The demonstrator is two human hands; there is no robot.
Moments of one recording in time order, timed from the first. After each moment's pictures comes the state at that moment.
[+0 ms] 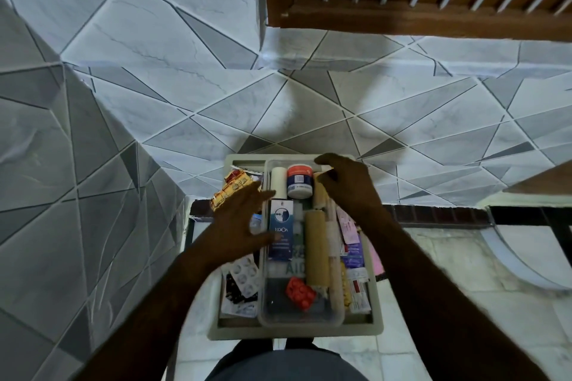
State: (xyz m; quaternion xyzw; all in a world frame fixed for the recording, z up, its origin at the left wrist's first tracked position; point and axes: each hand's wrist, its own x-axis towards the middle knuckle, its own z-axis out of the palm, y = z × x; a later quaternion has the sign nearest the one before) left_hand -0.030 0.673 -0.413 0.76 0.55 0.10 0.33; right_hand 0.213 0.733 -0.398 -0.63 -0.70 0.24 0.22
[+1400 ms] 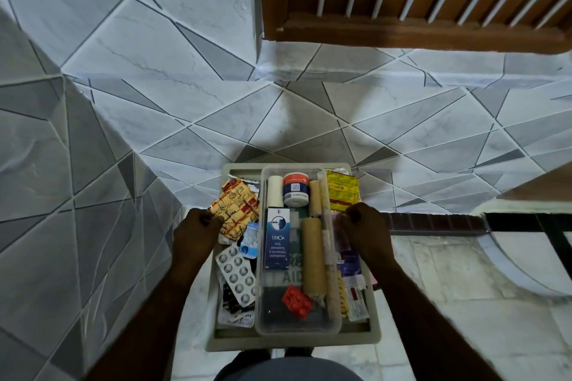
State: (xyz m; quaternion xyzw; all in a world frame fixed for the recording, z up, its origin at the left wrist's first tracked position) left_hand -0.062 0.676 -0.451 0.43 0.81 0.23 0.33; right_hand 0.252 0.677 -0.453 -0.77 -0.54 0.28 0.20
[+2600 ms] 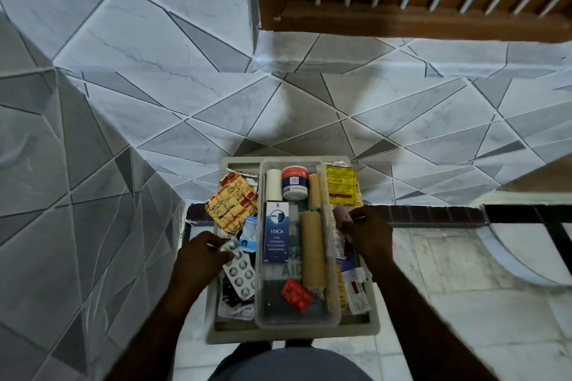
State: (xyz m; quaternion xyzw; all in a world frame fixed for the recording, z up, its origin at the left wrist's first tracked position) left_hand -0.058 0.632 -0.444 0.46 0.78 0.12 0.42; right_hand 0.249 0.660 -0.451 -0.81 -0.41 0.35 0.24
